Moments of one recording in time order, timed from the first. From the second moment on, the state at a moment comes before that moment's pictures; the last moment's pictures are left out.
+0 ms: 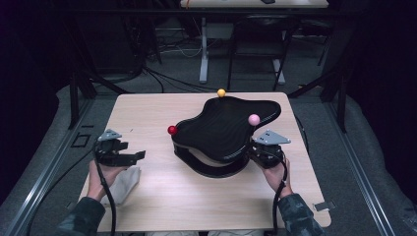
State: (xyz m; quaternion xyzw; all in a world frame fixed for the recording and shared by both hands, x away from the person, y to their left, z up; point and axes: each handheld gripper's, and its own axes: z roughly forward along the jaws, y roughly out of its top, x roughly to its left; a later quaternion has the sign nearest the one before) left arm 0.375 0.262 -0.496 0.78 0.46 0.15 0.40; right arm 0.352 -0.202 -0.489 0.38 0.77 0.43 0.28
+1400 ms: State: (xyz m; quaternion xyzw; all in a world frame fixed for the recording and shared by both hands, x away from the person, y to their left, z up) left arm 0.421 0.197 -0.540 0.83 0.36 0.15 0.40; right arm 0.385 -0.177 -0.492 0.40 0.77 0.43 0.24
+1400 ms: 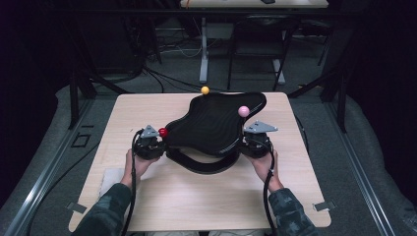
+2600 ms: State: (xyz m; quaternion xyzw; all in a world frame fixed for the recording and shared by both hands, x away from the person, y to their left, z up) left arm 0.369 0.185 -0.540 0.83 0.35 0.16 0.40; right arm 0.290 -0.148 -0.445 0.39 0.76 0.47 0.25
